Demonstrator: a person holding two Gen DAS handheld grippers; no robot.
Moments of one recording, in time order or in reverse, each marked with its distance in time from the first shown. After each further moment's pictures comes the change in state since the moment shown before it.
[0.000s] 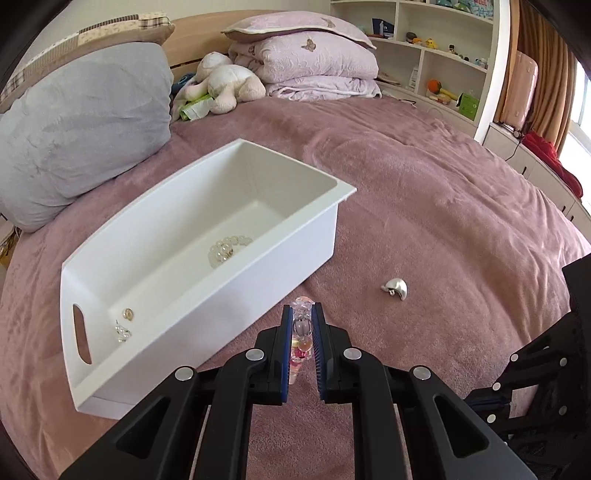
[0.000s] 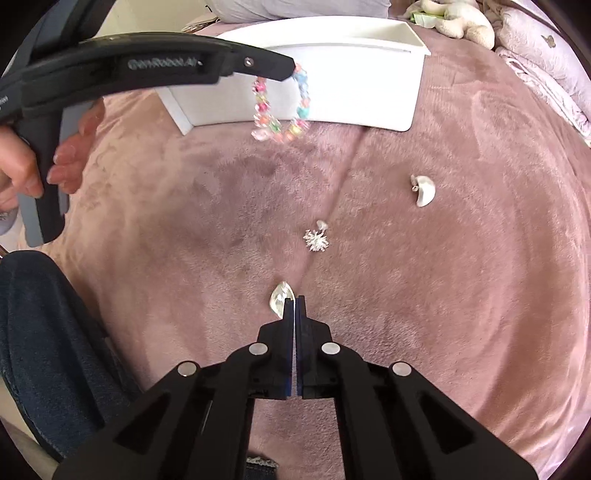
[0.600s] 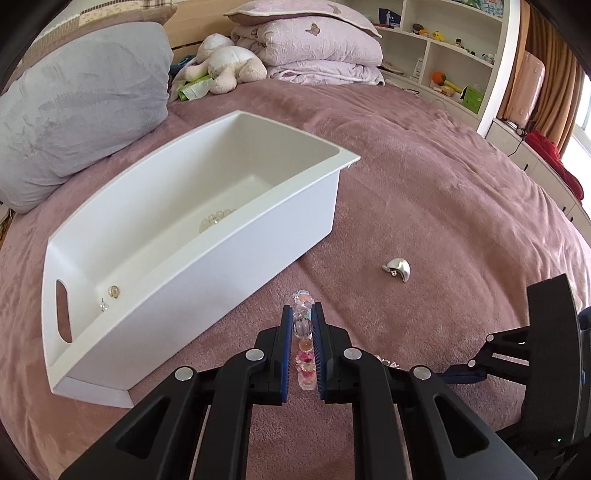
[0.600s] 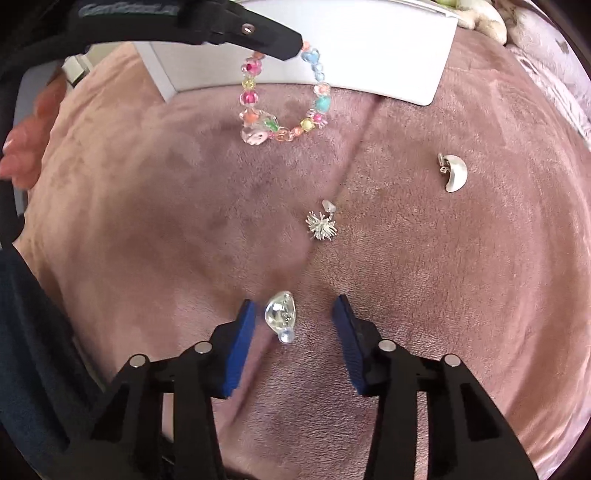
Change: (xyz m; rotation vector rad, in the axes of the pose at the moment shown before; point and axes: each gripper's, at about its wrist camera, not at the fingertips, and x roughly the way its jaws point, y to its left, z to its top) left arm 0.019 0.000 -0.014 -0.034 0.067 -0.019; right arm 0.053 0.013 -0.003 -0.041 0.071 -0.066
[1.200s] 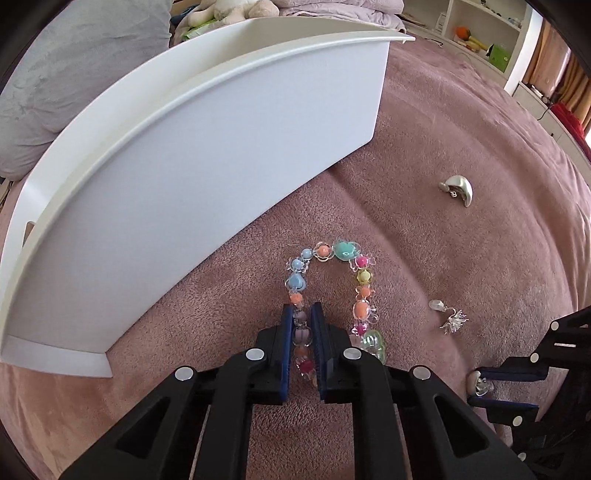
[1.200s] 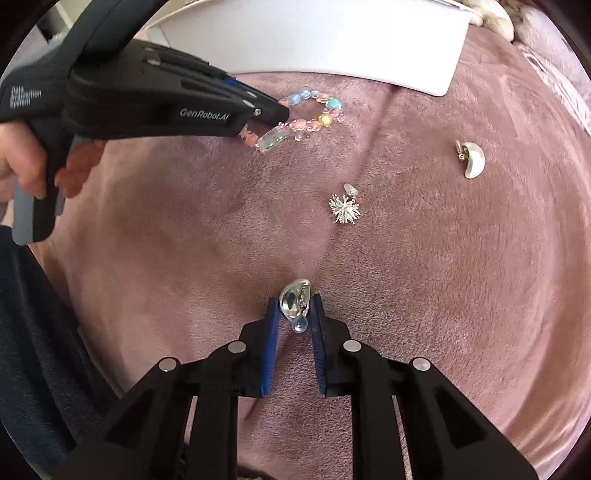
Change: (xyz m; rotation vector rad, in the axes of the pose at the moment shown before) left arm 0.060 0.016 -0.034 -0.009 0.196 0.055; right arm 0.004 0.005 -0.008 0.010 0.009 0.044
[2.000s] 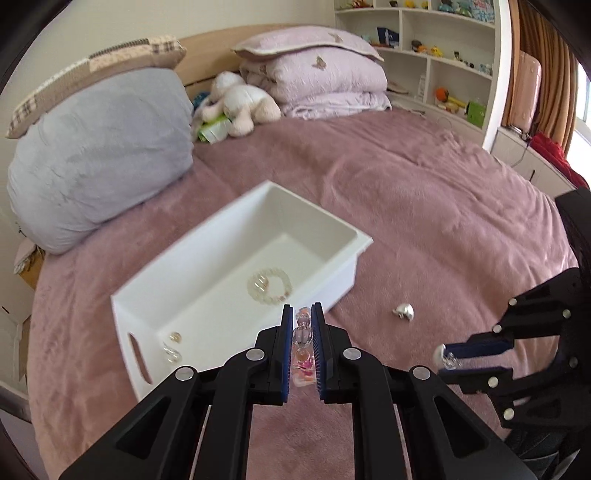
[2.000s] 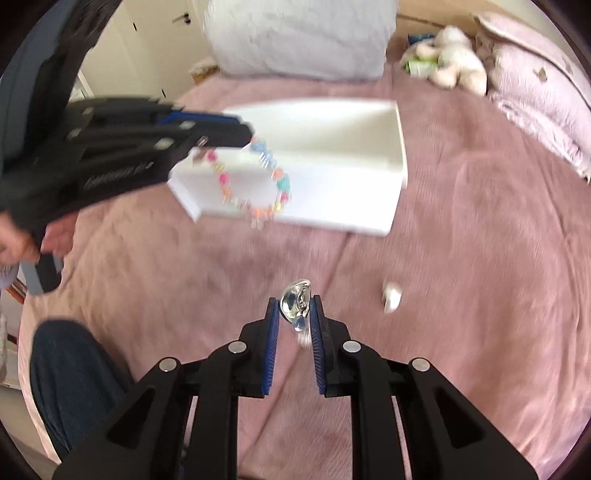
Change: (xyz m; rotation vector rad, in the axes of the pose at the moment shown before) left arm -0.159 0.002 0.048 0.049 -0.295 0.051; right arm -0.128 -0.040 0.064 0.023 -0.265 0.019
